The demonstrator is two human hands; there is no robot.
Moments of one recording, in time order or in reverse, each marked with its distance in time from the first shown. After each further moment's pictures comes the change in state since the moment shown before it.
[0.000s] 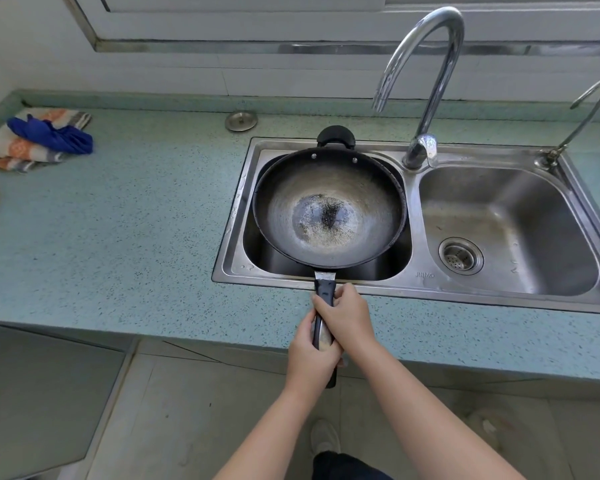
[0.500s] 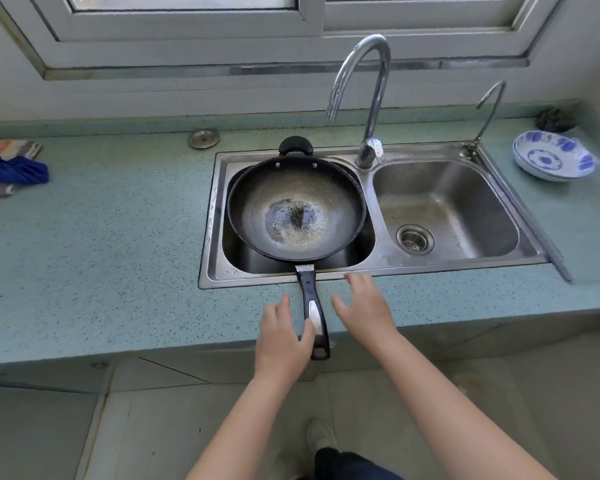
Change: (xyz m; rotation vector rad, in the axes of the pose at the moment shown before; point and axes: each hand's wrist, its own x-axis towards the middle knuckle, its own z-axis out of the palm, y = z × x) left_hand -0.012 0.007 -0.045 0.739 -0.045 0.302; right_hand -0.049 0.009 -0.039 -0.415 0.187 -0.168
